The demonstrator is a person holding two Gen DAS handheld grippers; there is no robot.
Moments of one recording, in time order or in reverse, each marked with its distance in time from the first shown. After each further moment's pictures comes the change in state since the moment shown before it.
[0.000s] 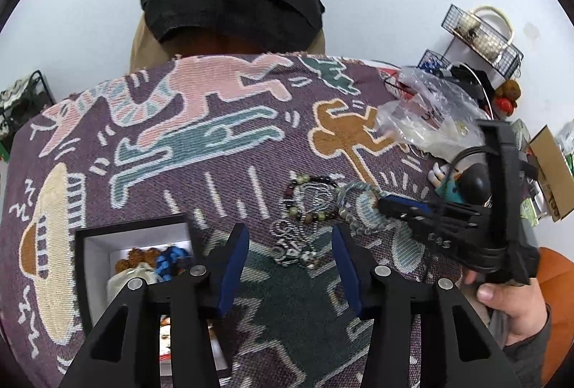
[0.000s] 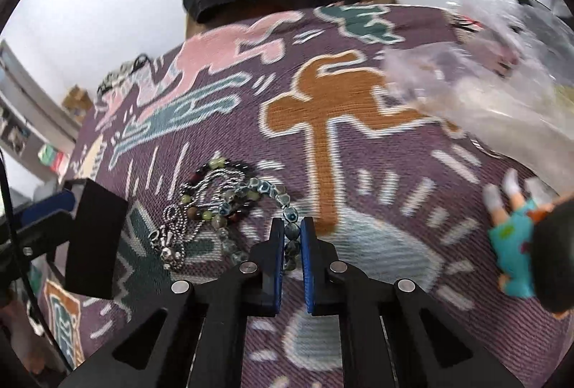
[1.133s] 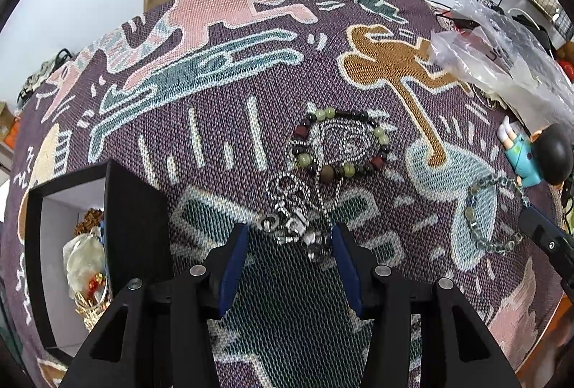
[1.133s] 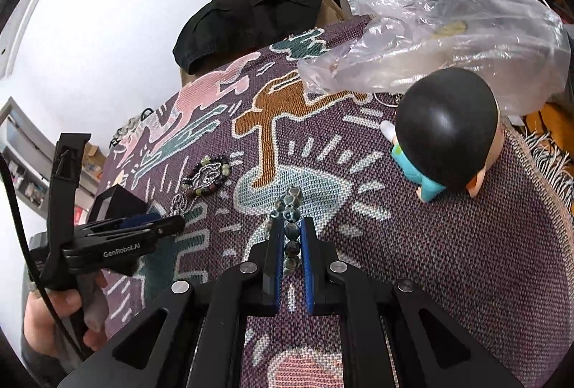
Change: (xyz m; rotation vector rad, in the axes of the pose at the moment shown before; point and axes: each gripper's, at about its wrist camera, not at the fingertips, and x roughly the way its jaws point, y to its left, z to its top) left arm 0.075 -0.018 -0.020 -0.029 0.195 0.231; right arm -0.062 -0.050 -0.065 0.152 -0.159 0.072
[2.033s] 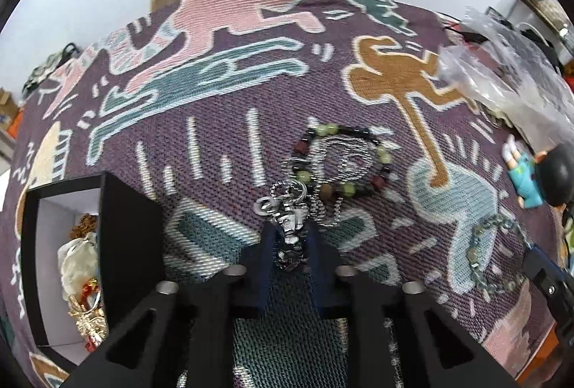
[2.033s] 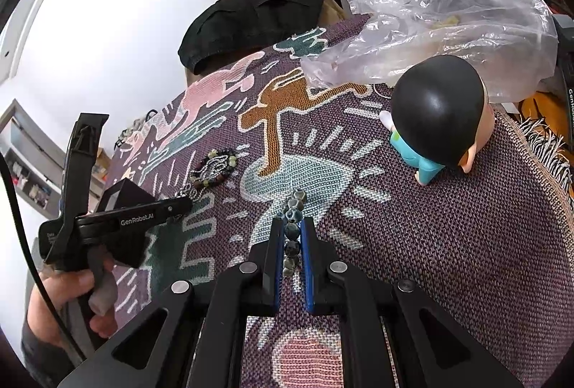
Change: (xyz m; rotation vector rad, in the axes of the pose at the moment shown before) left arm 0.004 -0.007 0.007 -0.043 -0.023 -0.013; right arm -0.012 0.000 -0.011 0.007 -0.012 0.017
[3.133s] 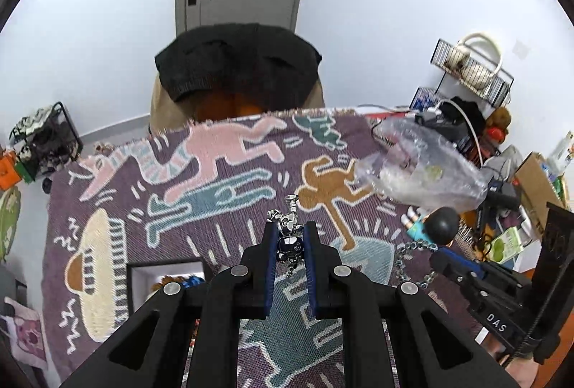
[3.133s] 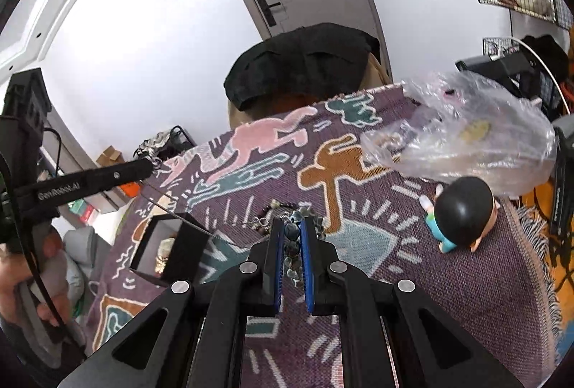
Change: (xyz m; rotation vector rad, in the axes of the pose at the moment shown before) left arm -0.177 0.019 0.021 0.054 -0.313 -0.140; right arm -0.060 0.071 0.033 -0.130 -0.137 0.042
